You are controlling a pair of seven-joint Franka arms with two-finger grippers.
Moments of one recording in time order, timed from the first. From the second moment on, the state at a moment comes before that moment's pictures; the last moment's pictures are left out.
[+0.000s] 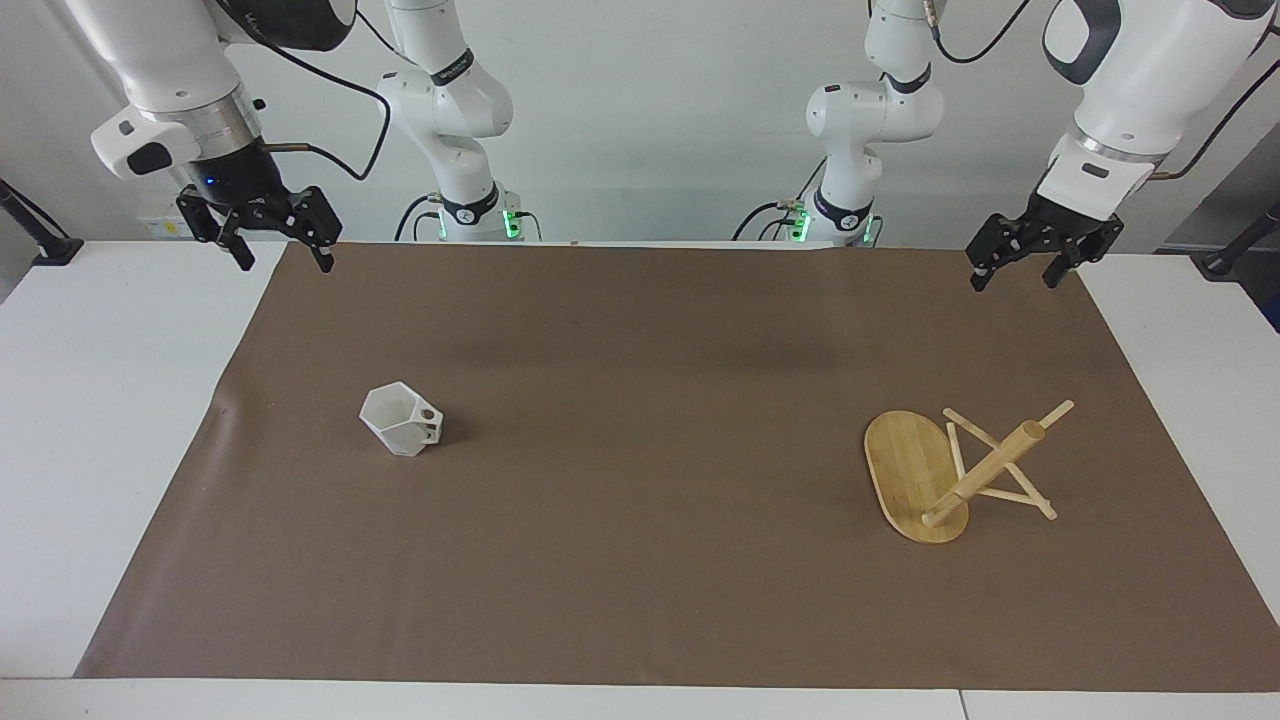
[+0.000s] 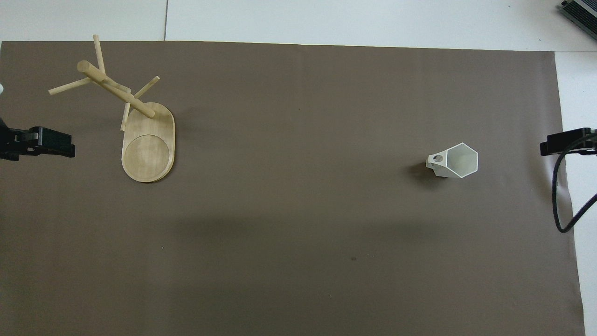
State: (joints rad) left arm -0.04 -0.05 -0.02 -1.64 0.00 1.62 -0.07; right arm -0.16 -0.04 0.07 -1.59 0.00 1.61 -0.06
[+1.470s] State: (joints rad) left arm -0.04 -0.05 -0.02 -1.64 0.00 1.62 -0.07; right arm -0.16 -0.04 0.07 -1.70 0.00 1.81 -0.06
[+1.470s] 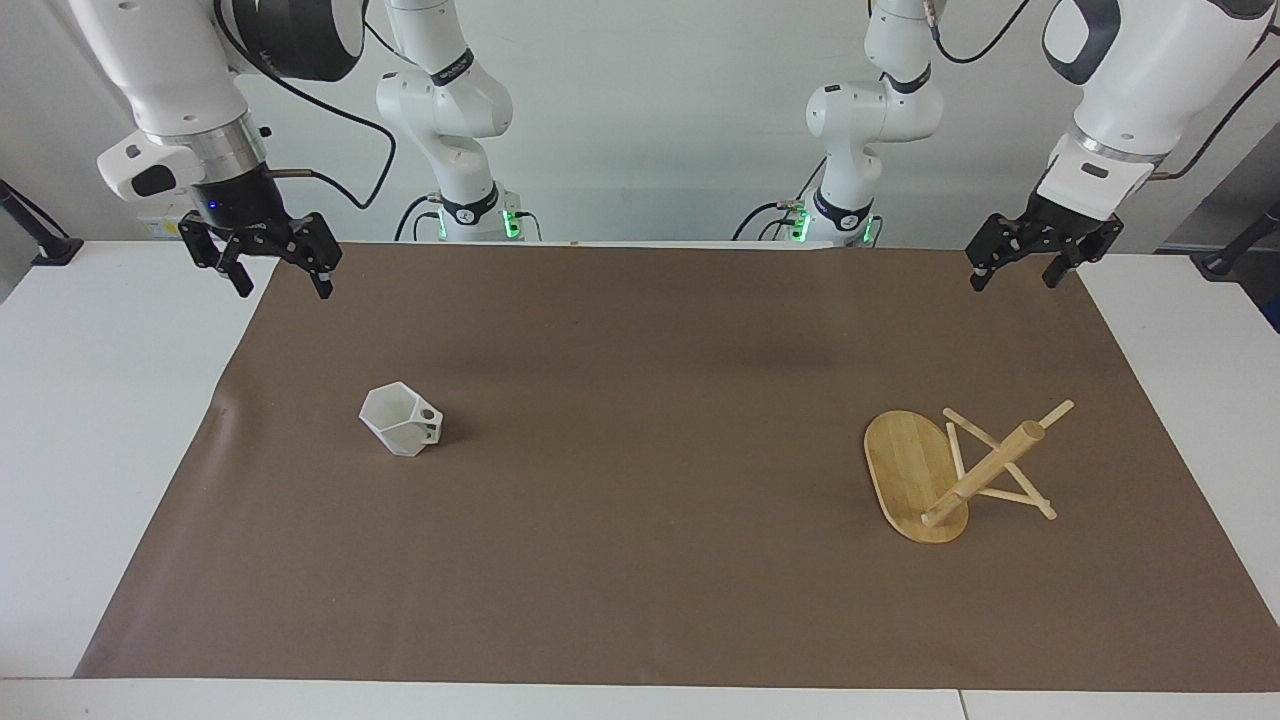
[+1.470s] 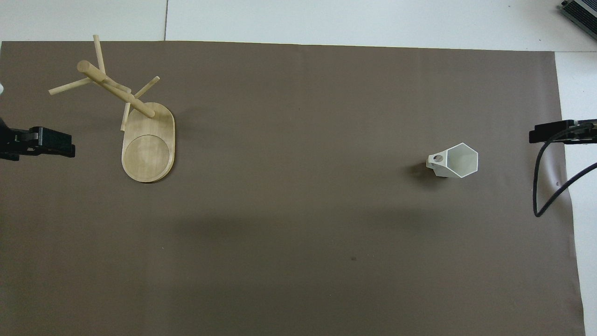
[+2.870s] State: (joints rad) left arm -0.04 -0.05 -0.02 -1.64 0.00 1.62 -0.07; right arm -0.16 0.16 0.07 -1.96 0.00 2.22 -0.15
